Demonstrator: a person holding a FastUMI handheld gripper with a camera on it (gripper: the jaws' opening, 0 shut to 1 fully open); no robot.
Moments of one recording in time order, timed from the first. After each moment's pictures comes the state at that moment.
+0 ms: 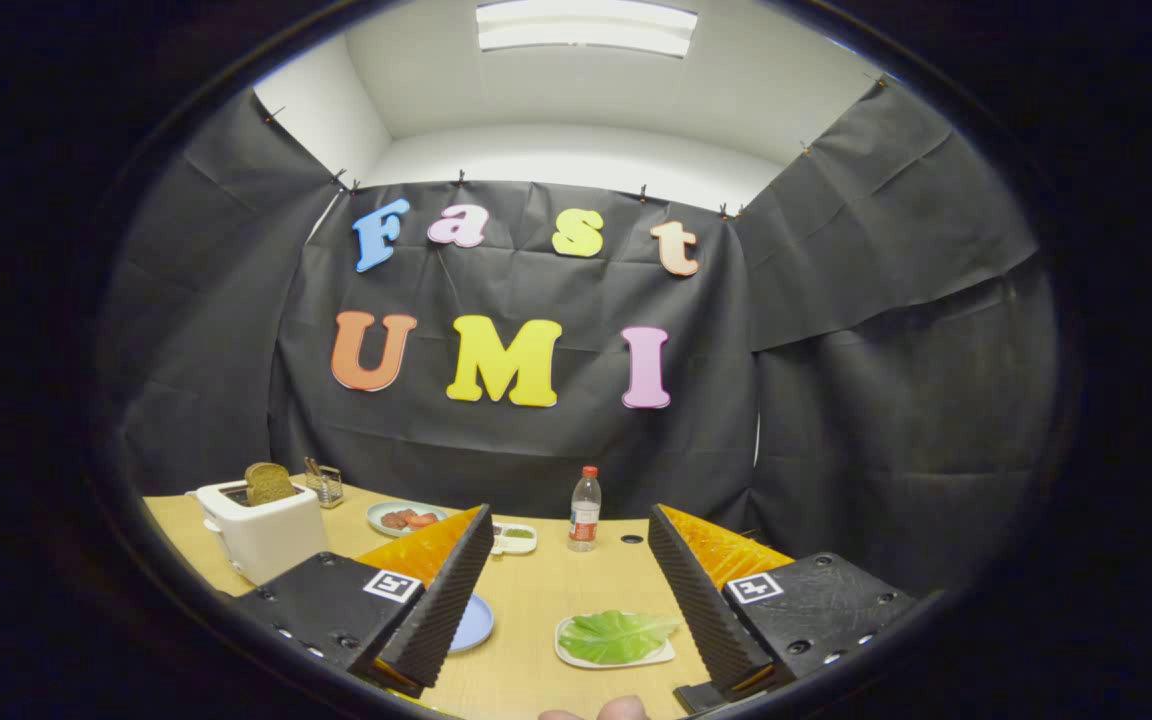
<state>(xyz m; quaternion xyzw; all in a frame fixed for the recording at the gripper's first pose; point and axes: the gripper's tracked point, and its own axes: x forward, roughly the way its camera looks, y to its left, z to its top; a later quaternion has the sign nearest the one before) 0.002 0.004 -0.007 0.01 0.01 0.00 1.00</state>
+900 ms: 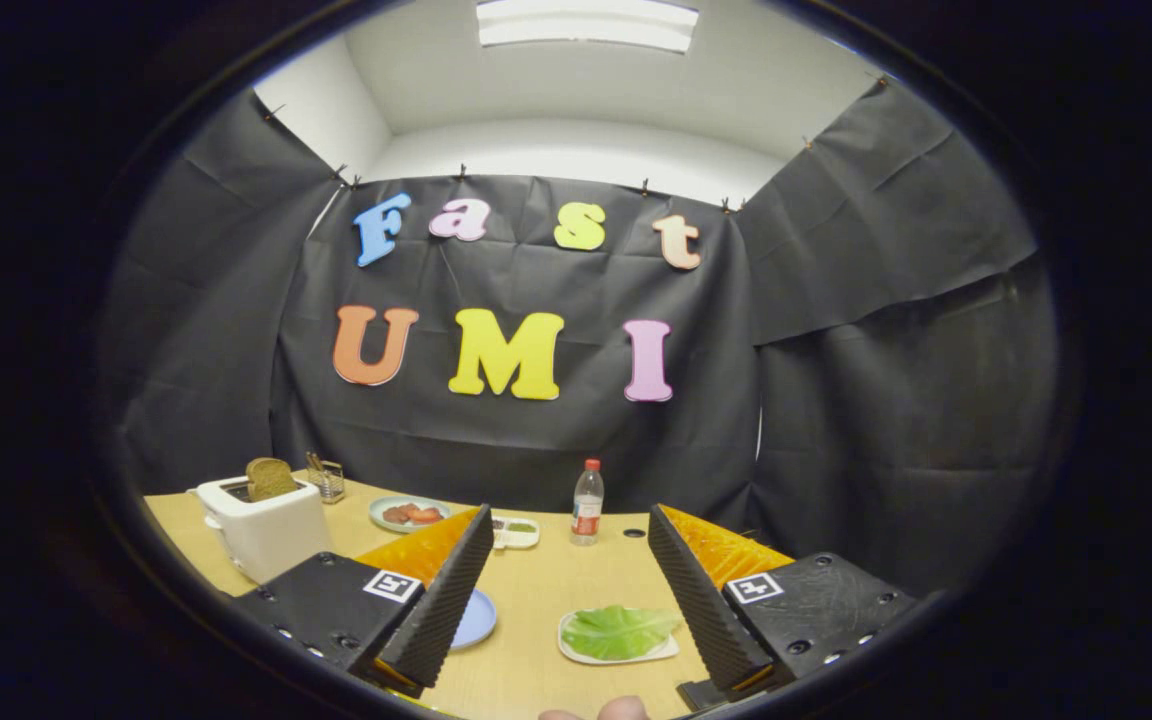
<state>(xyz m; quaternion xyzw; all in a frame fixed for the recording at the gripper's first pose) 0.004 0.008 -0.016 0.01 0.02 0.01 1.00</state>
